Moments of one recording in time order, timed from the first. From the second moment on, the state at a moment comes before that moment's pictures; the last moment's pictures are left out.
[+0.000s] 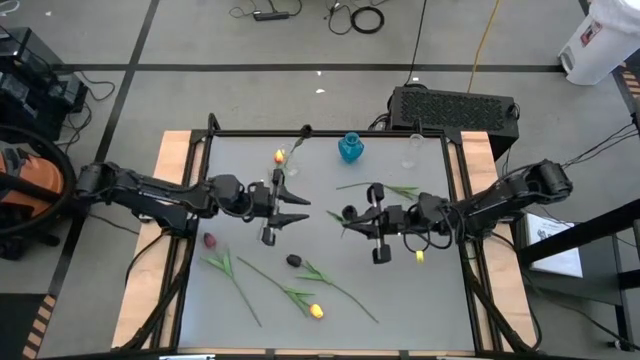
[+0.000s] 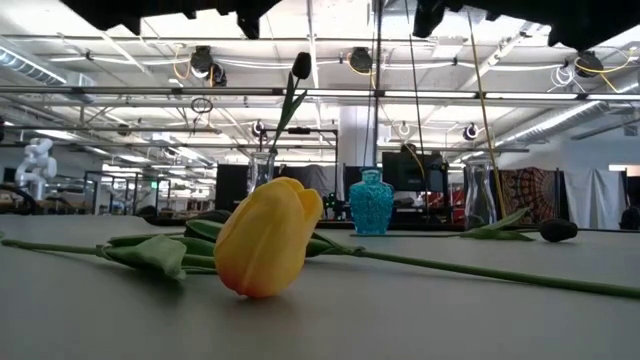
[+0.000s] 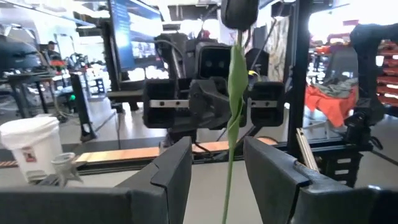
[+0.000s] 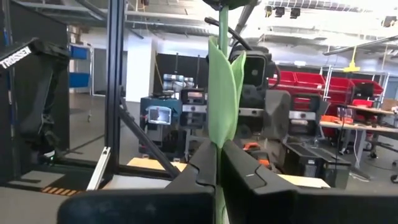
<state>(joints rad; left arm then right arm) -0.05 1.23 0.66 0.68 0.10 0.06 0.21 1.34 0.58 1.00 0.13 -0.09</state>
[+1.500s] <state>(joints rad) -0.08 1.29 0.71 0.74 0.13 0.06 0.17 1.54 0.78 1.00 0.13 0.09</state>
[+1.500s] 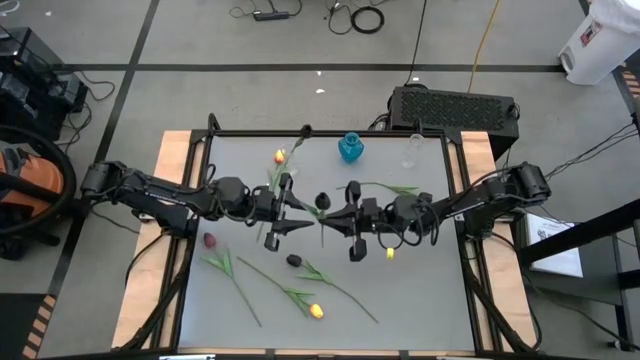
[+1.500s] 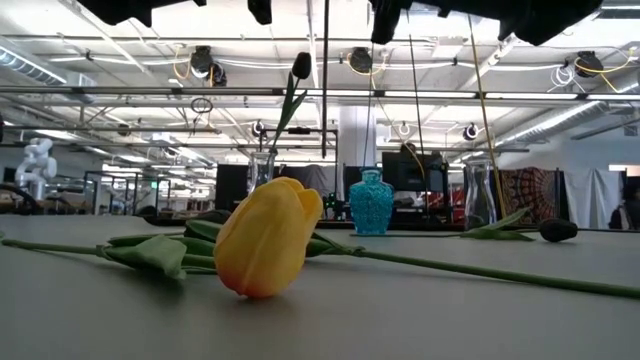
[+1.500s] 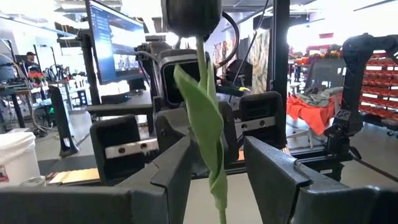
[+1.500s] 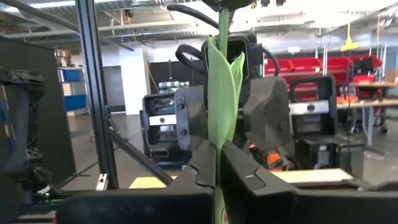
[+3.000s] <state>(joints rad) -0.08 1.42 0.77 0.85 0.12 0.00 0.17 1.54 0.78 0.94 0.13 0.08</state>
